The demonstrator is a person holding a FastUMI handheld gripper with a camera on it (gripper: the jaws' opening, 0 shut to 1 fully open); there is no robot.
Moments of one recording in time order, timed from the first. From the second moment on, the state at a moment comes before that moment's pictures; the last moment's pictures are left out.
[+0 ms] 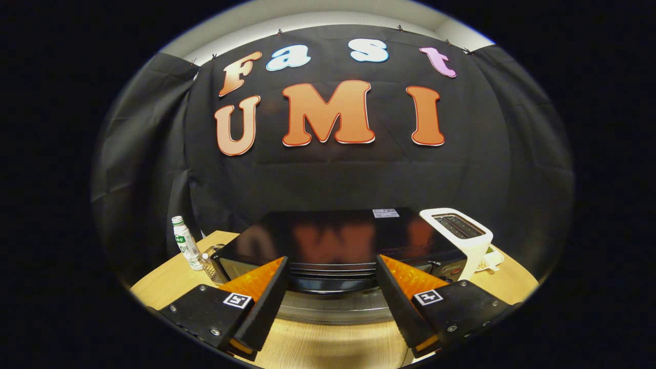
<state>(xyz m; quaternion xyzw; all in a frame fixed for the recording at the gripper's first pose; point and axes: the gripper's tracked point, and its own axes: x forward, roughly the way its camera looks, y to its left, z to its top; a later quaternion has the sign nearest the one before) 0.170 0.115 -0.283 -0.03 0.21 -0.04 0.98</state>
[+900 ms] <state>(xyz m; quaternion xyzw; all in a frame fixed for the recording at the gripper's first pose) 0.065 0.133 -0.297 -0.04 0.20 0.01 0.98</state>
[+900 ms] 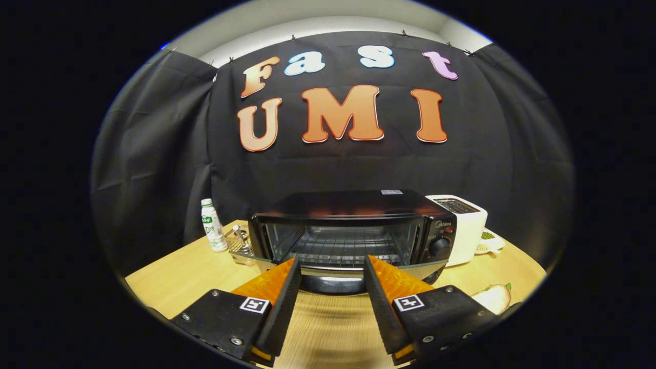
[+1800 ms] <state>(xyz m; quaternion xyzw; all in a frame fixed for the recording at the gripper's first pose) -0.034 0.131 -0.405 0.10 0.37 0.06 0.92</state>
